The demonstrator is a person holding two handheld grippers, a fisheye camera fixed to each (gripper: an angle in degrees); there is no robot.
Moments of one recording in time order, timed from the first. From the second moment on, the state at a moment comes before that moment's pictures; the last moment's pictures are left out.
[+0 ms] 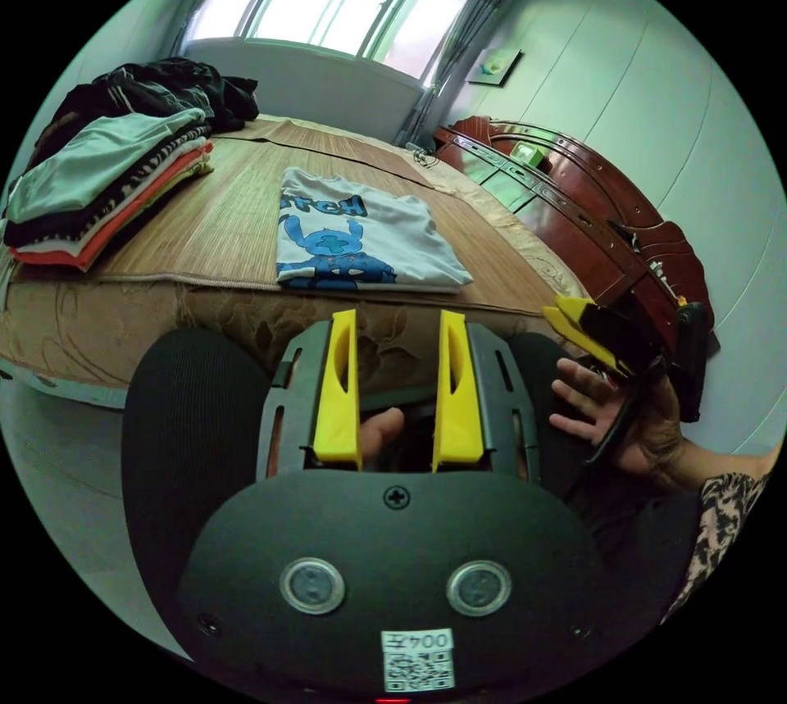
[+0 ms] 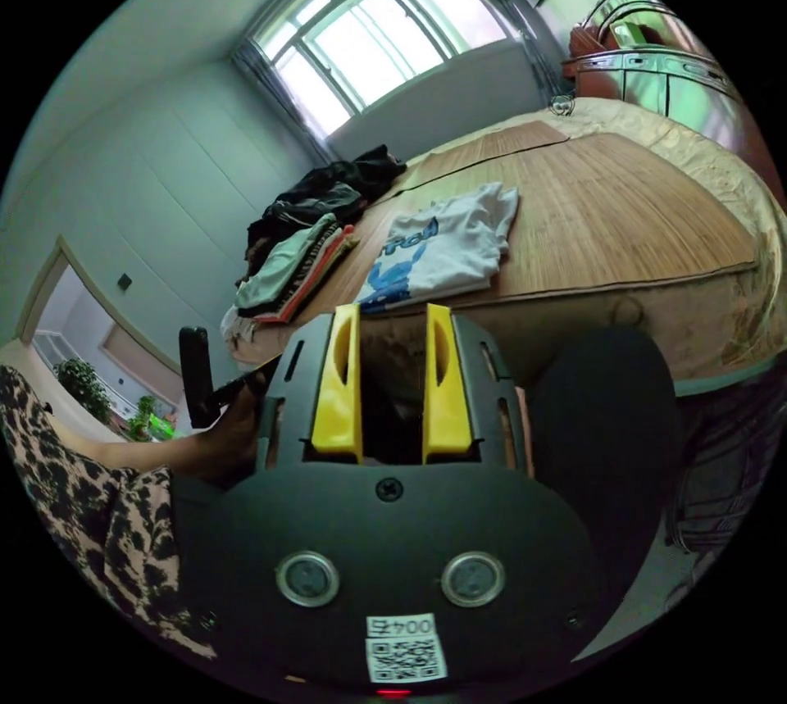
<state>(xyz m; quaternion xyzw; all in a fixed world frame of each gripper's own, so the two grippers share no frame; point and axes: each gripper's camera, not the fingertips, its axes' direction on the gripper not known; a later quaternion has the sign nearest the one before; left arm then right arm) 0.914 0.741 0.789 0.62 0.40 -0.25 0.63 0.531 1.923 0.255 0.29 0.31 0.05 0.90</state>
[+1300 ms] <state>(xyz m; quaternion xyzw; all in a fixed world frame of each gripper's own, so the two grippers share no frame) 0.903 0.740 0.804 0.56 0.39 -0.32 0.65 0.588 1.883 0.146 0.39 -0.05 0.05 0.92</state>
